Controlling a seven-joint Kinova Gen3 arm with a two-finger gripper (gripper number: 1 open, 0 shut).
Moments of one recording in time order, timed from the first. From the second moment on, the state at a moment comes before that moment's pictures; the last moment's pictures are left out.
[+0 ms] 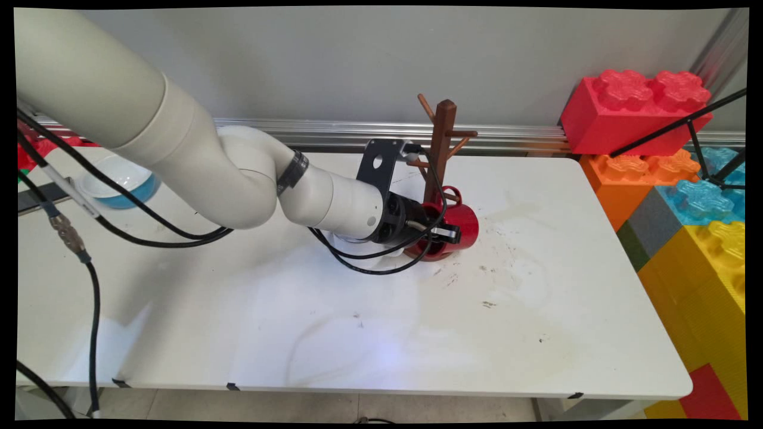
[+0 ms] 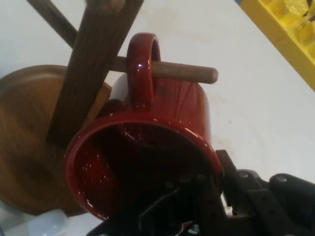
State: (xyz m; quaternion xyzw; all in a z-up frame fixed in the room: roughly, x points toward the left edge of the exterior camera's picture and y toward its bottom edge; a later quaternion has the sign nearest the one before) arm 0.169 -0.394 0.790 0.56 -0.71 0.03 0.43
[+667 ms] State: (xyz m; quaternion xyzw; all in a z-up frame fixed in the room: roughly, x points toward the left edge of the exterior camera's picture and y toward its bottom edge) arm 0.168 -0.388 0.808 0.54 -0.71 0.02 0.44
